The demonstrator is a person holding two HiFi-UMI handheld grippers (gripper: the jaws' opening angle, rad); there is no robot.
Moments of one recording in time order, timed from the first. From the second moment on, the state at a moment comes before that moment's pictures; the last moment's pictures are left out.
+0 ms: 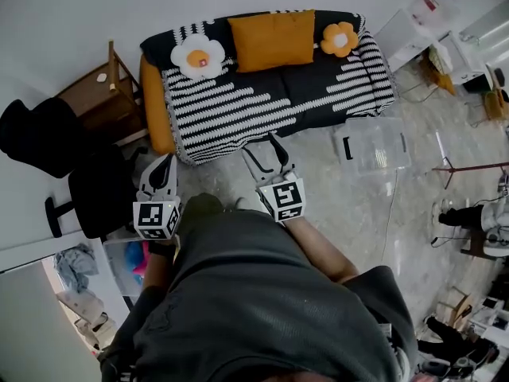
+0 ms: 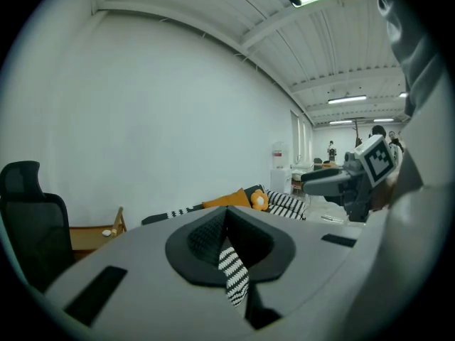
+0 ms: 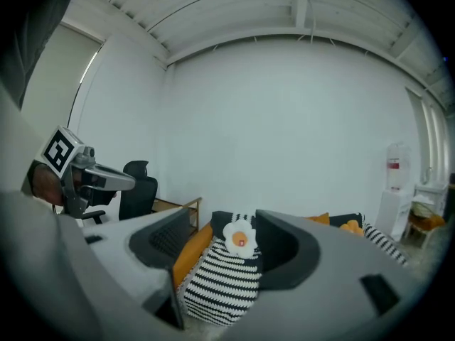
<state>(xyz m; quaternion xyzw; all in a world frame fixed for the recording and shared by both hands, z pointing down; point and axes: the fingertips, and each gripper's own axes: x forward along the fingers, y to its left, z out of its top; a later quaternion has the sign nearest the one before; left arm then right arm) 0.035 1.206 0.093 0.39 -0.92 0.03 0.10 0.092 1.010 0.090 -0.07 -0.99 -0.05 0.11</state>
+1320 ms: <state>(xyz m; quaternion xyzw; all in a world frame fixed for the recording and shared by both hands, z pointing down) -0.264 1.133 0.148 0.43 -0.89 0.00 0.16 -0.181 0.958 0.131 -0.07 -0.98 -0.08 0.19</state>
